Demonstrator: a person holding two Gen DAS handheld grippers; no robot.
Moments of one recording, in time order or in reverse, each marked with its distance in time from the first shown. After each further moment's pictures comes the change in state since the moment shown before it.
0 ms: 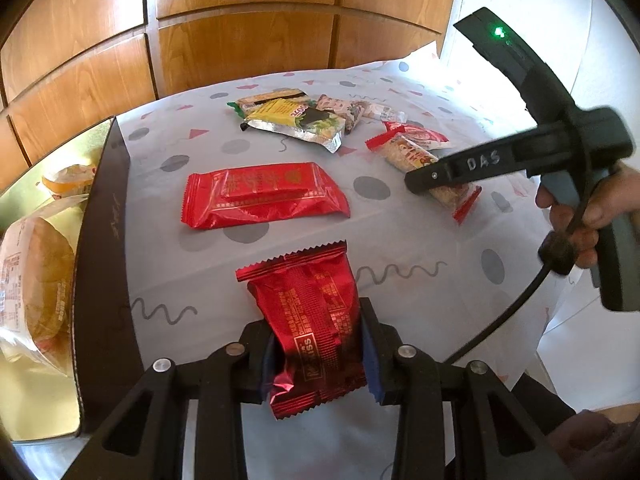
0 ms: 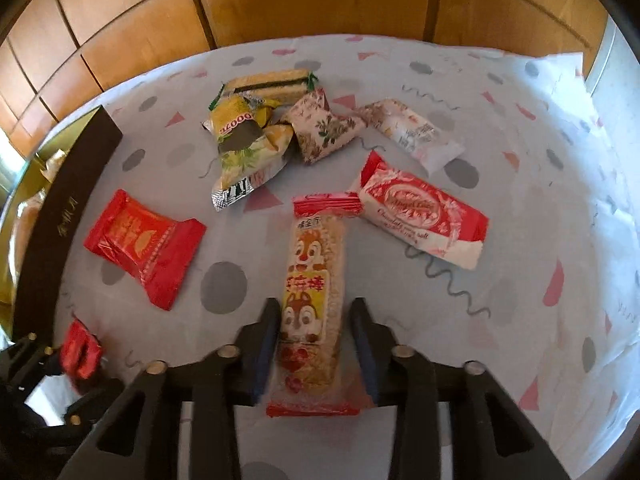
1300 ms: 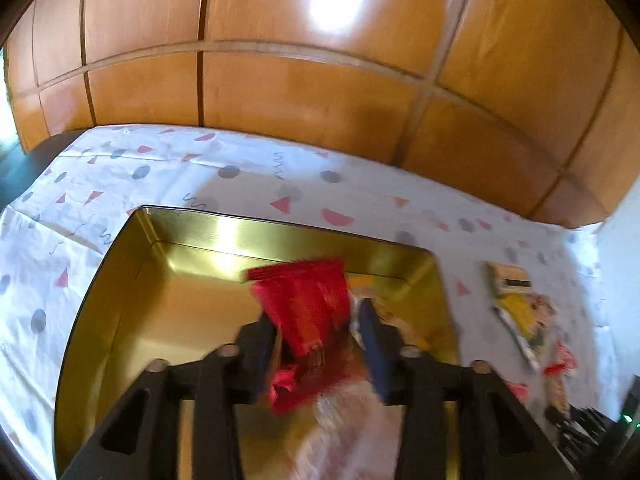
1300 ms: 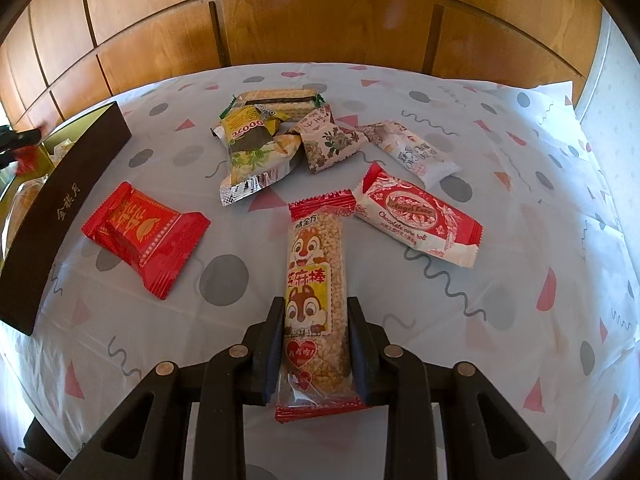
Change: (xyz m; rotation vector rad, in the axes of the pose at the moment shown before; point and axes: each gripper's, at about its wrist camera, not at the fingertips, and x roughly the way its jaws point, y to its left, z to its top) left arm -0.051 0.242 0.078 -0.535 -0.097 0.307; right arm -0.013 0.000 -0.016 -0.021 -0.108 -0.019
